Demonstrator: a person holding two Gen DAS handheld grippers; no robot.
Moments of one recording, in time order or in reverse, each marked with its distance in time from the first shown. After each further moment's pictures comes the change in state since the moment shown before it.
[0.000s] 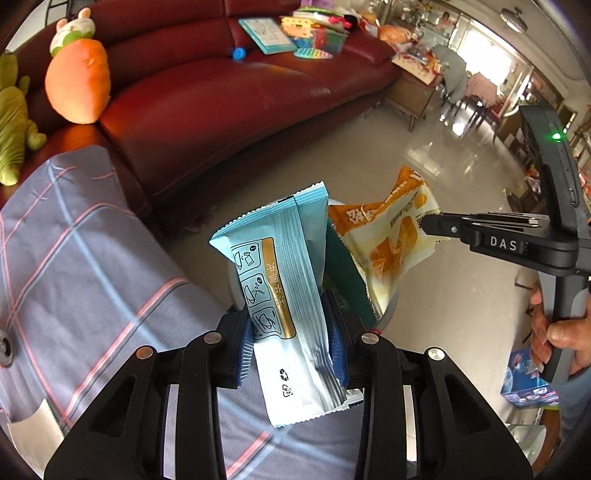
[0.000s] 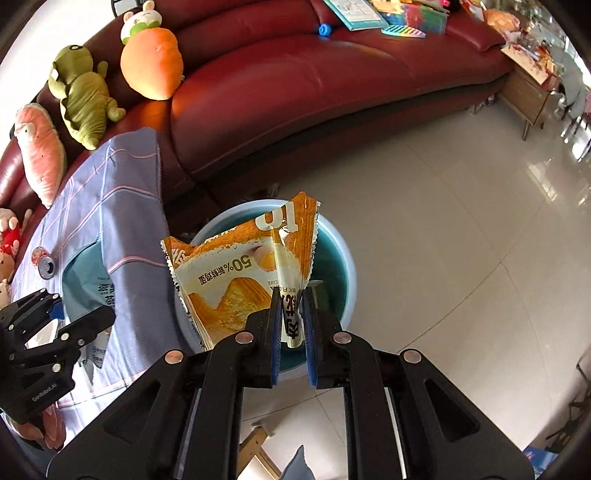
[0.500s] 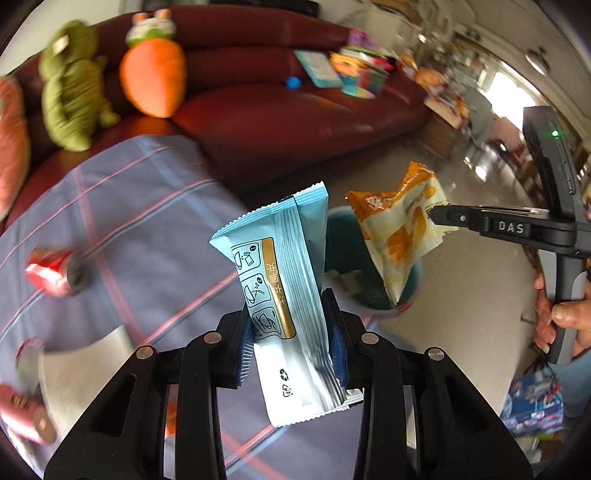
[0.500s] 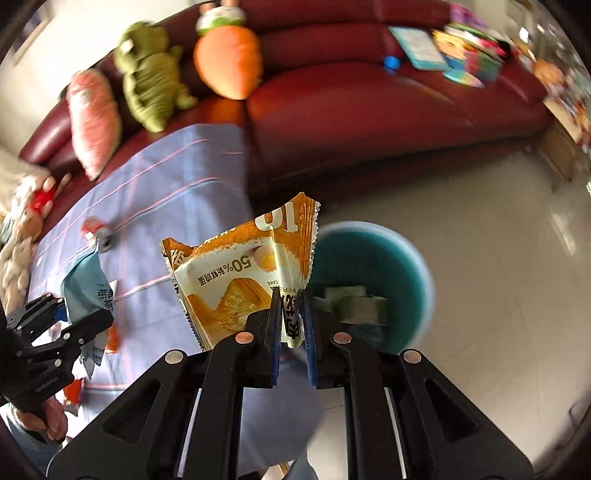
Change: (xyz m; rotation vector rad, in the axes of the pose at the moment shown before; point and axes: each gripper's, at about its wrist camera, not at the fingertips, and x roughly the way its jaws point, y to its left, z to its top) left arm -0.113 0.059 -0.072 -0.111 -0.118 0.067; right arm -0.047 0.097 -0.012 -0.138 -0.063 0.081
